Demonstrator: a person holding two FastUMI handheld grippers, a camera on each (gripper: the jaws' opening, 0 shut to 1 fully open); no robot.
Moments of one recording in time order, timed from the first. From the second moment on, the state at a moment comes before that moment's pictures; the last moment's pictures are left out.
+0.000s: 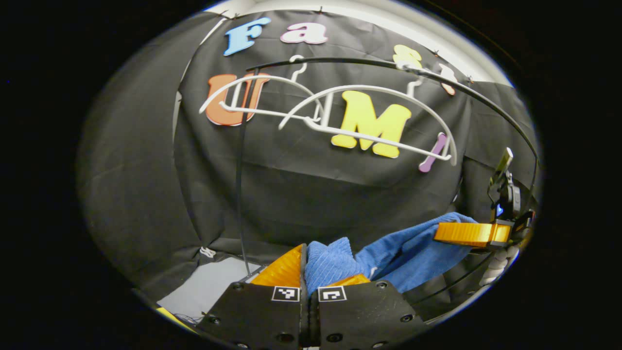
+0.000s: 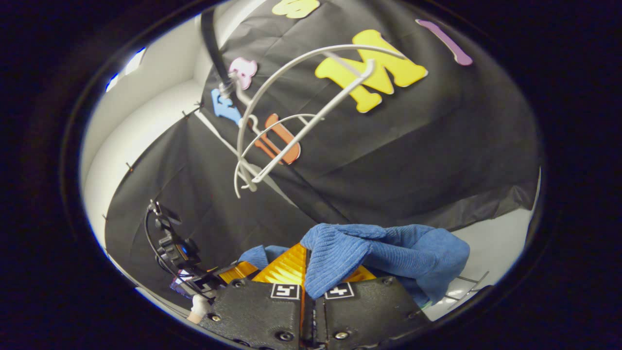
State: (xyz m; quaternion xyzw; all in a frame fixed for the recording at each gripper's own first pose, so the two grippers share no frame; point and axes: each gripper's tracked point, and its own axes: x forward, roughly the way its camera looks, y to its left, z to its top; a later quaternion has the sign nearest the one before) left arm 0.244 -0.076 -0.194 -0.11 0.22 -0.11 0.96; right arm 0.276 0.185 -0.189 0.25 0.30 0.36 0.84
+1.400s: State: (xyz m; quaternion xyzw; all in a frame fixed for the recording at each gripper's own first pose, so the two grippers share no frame) left arm 0.201 -0.104 -0.428 -0.08 0.44 -0.08 0.89; right arm 0.256 0.201 -0.433 0.04 0.51 0.25 0.82
